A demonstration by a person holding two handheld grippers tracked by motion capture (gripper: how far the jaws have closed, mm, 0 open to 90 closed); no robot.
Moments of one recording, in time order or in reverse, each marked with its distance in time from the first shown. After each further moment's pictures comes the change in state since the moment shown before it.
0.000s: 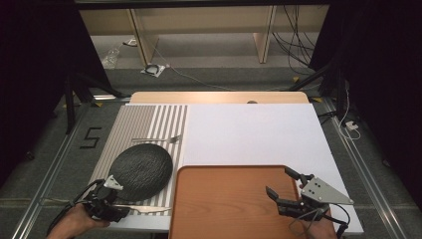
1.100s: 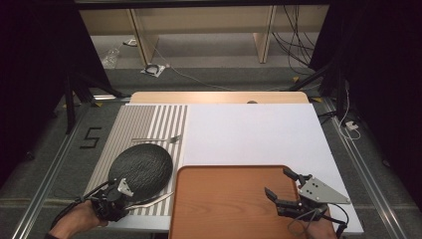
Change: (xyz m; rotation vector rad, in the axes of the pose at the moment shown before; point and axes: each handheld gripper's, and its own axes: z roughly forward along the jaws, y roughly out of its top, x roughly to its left) left arm -0.018 0.018 -0.003 0.141 -0.001 0.219; right arm 0.001 -0.001 0.002 0.020 0.011 -0.013
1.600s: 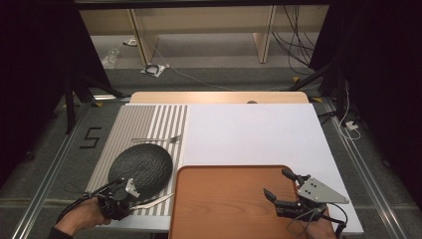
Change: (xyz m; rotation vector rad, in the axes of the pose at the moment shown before) left arm -0.005 0.014 0.001 0.045 -0.013 0.074; right arm 0.001 -0.001 0.002 0.013 0.016 -0.003
